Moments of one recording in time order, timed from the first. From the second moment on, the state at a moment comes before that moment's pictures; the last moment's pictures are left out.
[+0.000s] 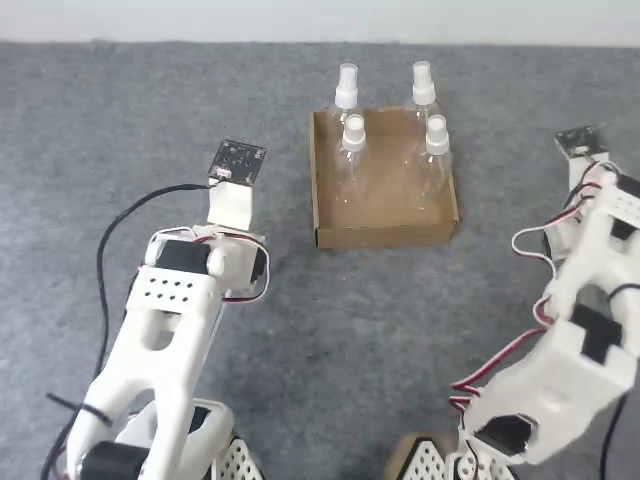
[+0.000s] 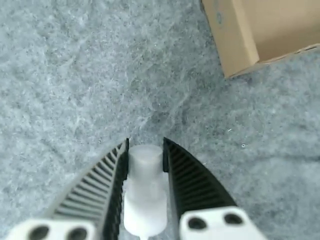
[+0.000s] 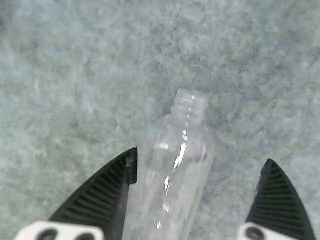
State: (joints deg) left arm 2.6 -29.4 50.5 58.7 0.0; right arm 26.9 18.0 1.8 66.4 38.7
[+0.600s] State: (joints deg) left arm 2.6 -29.4 50.5 58.7 0.0; right arm 26.8 24.2 -5.8 70.2 38.4
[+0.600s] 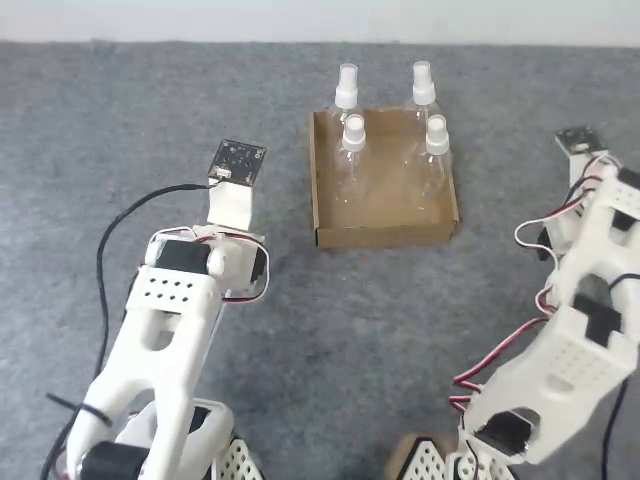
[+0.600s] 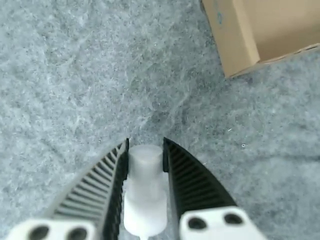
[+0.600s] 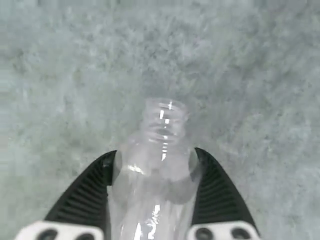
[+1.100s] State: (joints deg) left arm -4.9 -41.8 50.5 57.8 0.0; right arm 6.2 -27.3 21.9 72.0 27.1
